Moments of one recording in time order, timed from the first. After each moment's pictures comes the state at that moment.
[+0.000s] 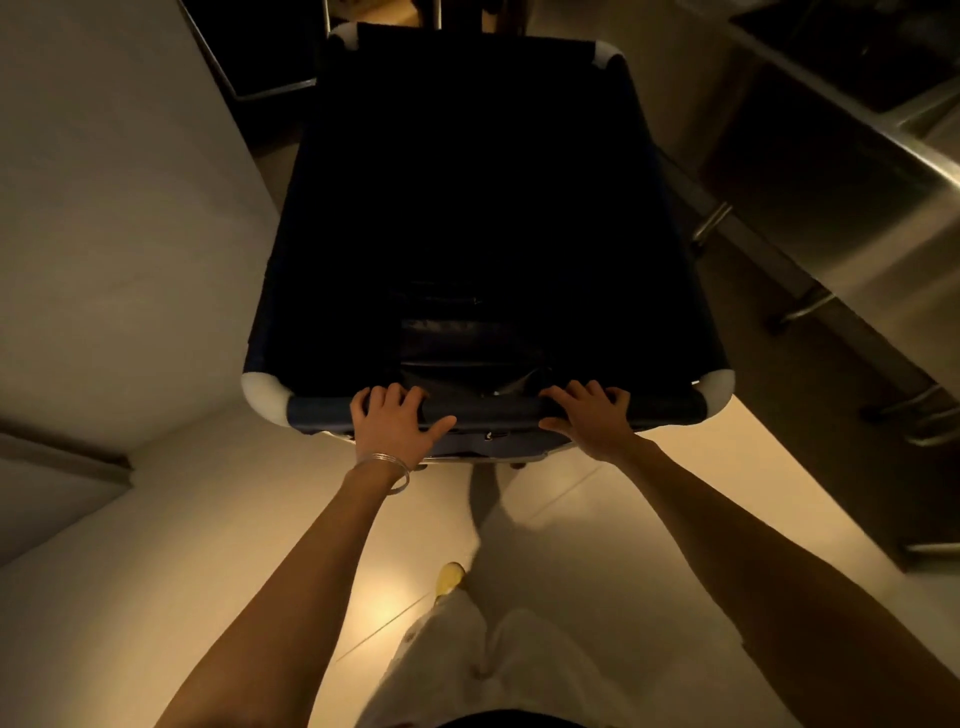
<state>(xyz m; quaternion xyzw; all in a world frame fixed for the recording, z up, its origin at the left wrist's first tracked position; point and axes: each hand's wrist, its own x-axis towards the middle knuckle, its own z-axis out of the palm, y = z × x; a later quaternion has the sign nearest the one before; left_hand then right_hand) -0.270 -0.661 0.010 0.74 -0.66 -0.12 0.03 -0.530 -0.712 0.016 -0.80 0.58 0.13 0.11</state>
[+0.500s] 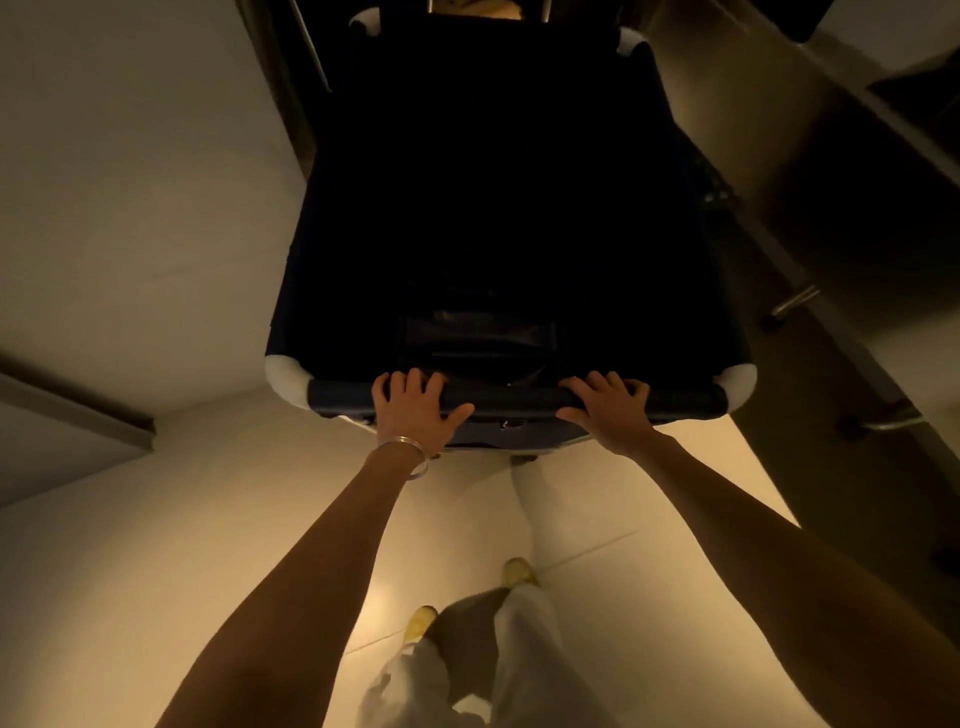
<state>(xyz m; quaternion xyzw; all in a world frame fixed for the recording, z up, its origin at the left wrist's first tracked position) -0.293 -0.798 -0.003 0.80 -0.59 -0.11 0.01 -0.534 -0.897 0.005 -0.85 0.50 0.11 0.08</state>
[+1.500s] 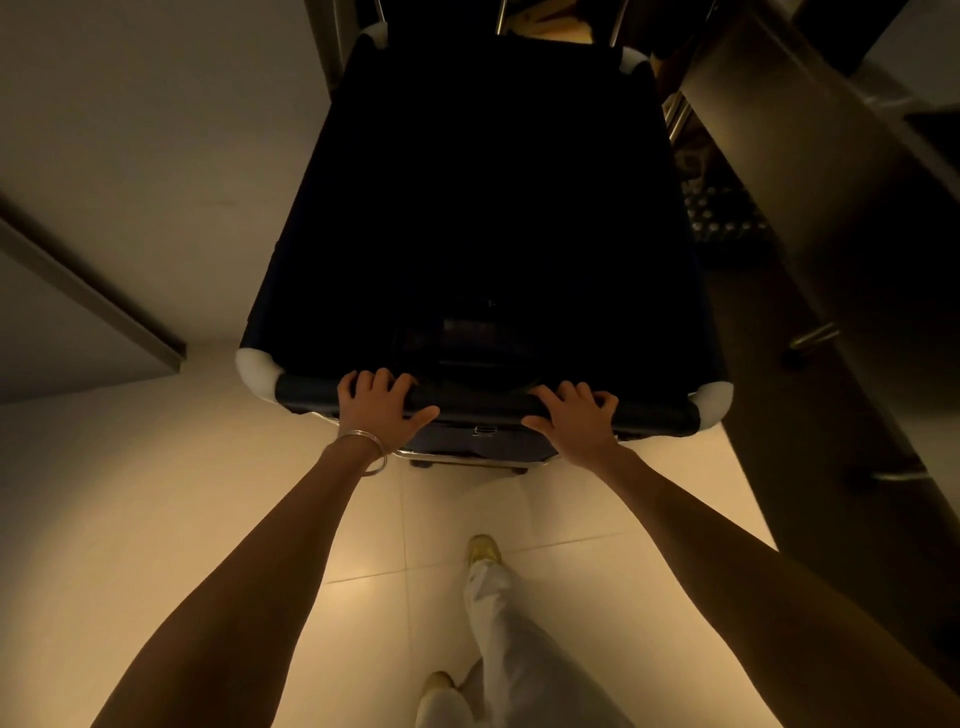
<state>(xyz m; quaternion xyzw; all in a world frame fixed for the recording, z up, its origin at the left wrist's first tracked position) -0.388 -0.705 -0.006 0.84 -0.53 -0.10 -0.01 -0.617 -0.830 0.001 -0.90 0.43 0.07 0.10</state>
